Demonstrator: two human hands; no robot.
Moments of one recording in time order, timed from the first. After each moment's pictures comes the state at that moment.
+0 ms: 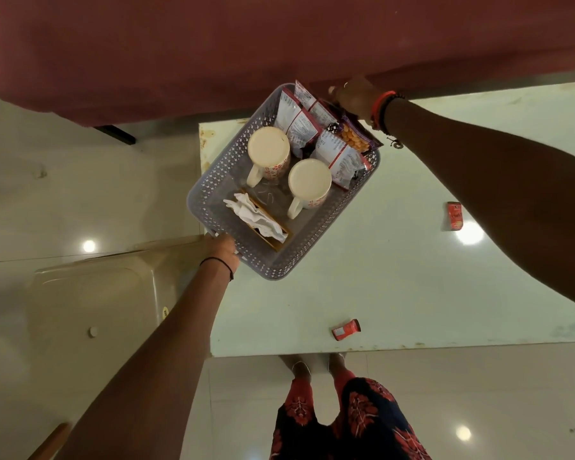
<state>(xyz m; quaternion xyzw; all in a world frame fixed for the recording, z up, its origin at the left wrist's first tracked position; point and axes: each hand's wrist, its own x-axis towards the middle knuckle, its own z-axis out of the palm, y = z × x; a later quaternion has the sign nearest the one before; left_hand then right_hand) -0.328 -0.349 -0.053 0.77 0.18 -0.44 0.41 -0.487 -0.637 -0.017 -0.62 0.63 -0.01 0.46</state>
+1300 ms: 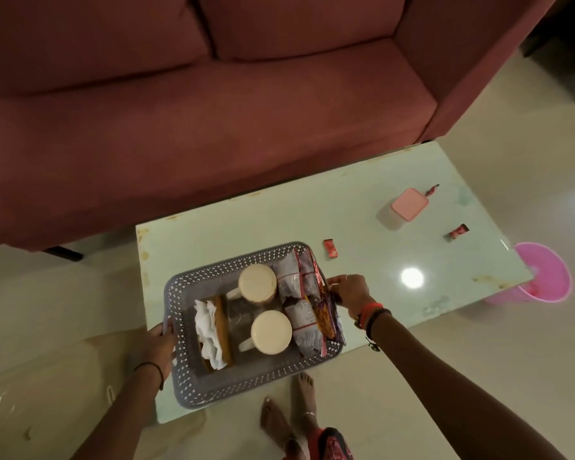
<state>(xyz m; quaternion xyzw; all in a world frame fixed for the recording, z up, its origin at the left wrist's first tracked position) -0.391 -0.256 0.037 0.80 -0.07 -0.51 0.32 -0.743 -0.366 0.035 -0.32 0.74 -0.13 0.57</state>
